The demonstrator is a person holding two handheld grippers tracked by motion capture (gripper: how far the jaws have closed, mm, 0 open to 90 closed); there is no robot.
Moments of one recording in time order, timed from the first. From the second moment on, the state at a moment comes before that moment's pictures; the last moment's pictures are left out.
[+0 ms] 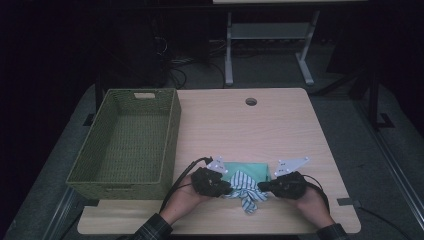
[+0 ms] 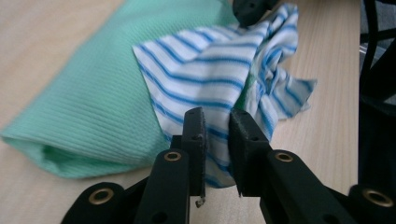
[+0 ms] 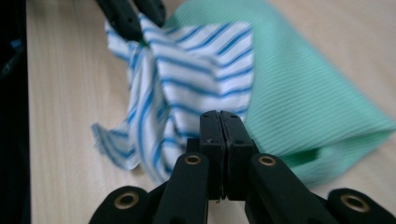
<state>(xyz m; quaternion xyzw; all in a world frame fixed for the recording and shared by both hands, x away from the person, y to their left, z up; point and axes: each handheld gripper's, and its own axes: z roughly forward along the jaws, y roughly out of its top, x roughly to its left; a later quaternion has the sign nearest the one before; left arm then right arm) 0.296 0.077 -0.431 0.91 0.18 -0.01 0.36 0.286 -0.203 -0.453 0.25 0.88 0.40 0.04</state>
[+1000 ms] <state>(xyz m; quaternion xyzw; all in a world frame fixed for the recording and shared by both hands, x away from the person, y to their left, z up) 0.331 0.069 -0.450 0.92 0.24 0.00 0.30 0.375 -0.191 -0.469 0.29 0.88 0.36 0.05</state>
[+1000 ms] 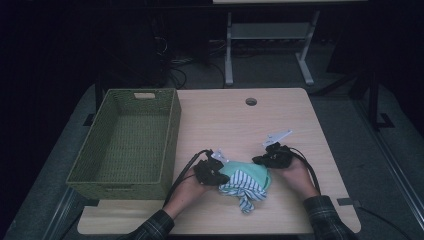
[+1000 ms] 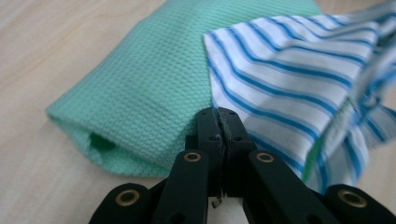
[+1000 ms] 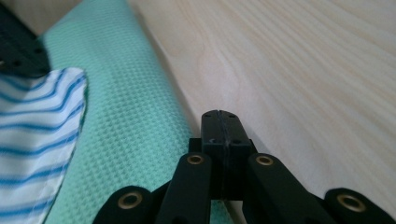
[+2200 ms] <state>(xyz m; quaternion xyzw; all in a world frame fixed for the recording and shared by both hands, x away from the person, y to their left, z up) 0.382 0.030 -0.448 0.92 0.21 0.02 0.32 0.290 -0.201 -0.468 0.25 0.89 0.37 0.01</state>
